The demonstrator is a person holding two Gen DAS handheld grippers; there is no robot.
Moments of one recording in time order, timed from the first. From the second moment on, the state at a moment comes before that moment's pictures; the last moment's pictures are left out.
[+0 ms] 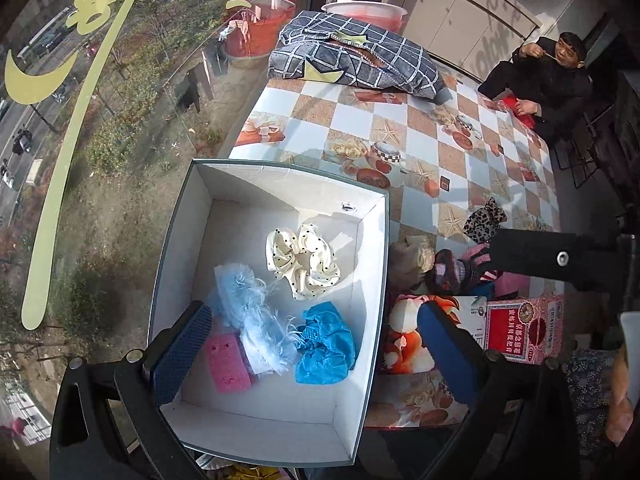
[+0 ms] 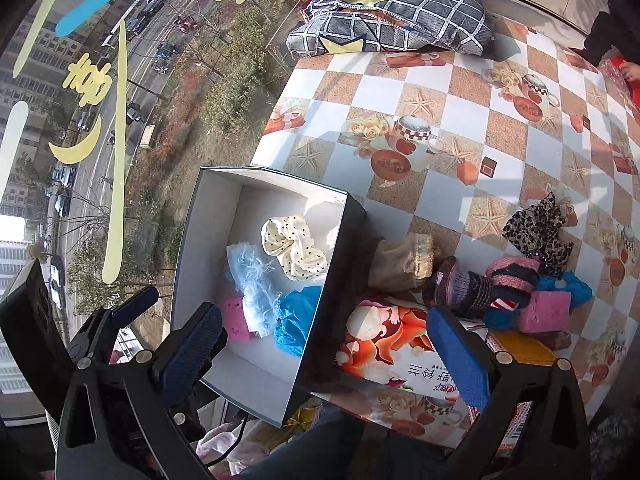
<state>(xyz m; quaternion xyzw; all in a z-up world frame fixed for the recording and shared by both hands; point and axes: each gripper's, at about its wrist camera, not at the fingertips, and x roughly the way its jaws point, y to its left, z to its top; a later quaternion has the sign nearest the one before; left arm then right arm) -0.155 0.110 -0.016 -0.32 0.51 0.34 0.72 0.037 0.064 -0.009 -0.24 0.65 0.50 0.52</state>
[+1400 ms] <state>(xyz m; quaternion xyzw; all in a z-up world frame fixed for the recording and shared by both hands) 0.197 0.057 -0.162 -0.14 0.72 0.14 0.66 0.278 -0.121 -0.182 -0.09 0.77 0.22 0.59</state>
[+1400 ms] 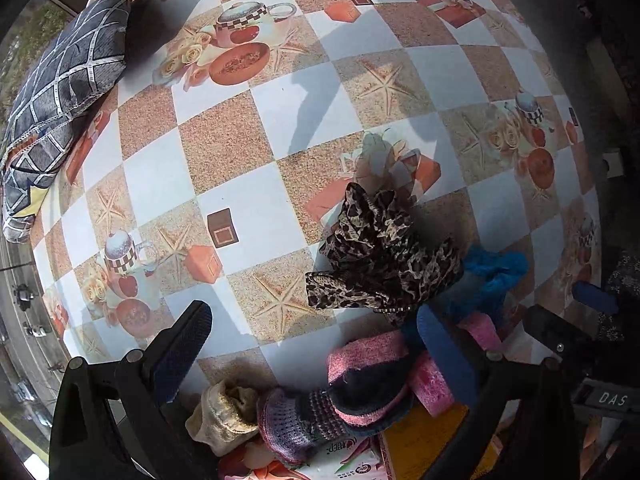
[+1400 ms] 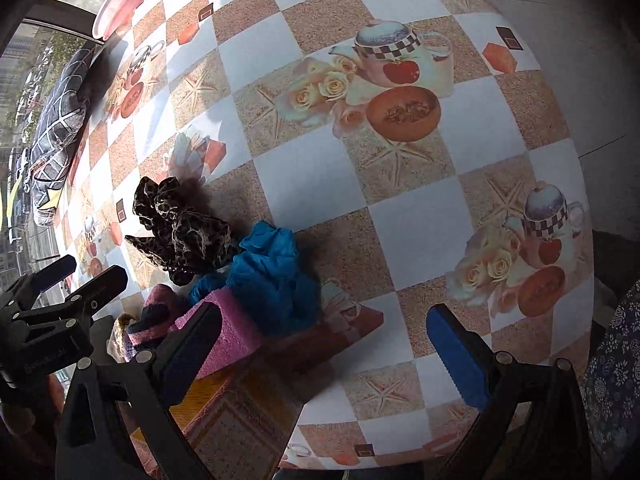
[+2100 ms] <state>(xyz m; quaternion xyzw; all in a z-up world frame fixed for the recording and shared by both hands) 0.198 0.114 -0.171 -0.10 0.70 0.27 0.66 0.343 -0.139 -0.205 -0.18 0.71 0.18 0.65</state>
